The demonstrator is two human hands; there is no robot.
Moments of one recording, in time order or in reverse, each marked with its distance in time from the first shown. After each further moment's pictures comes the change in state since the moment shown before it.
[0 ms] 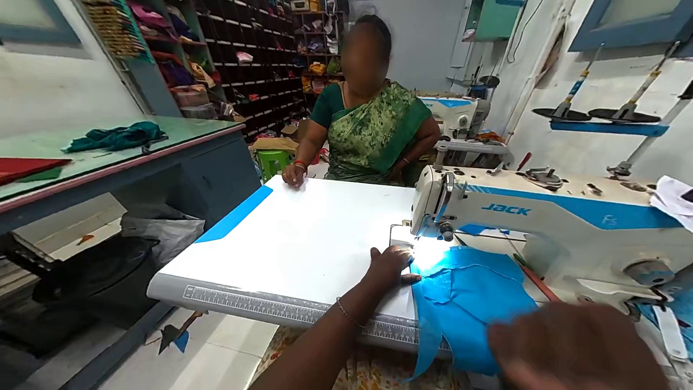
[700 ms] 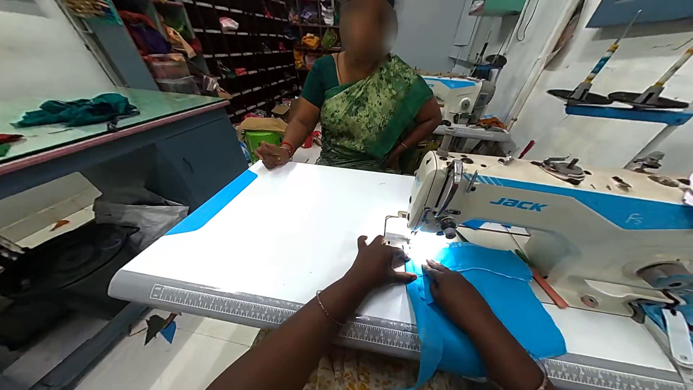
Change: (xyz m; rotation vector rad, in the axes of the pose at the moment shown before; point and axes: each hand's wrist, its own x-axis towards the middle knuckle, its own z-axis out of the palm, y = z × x) left_hand 0.002 -0.007 -0.013 0.006 -0.055 -0.032; right_hand -0.002 0.143 -0.067 -1.241 -0.127 1.238
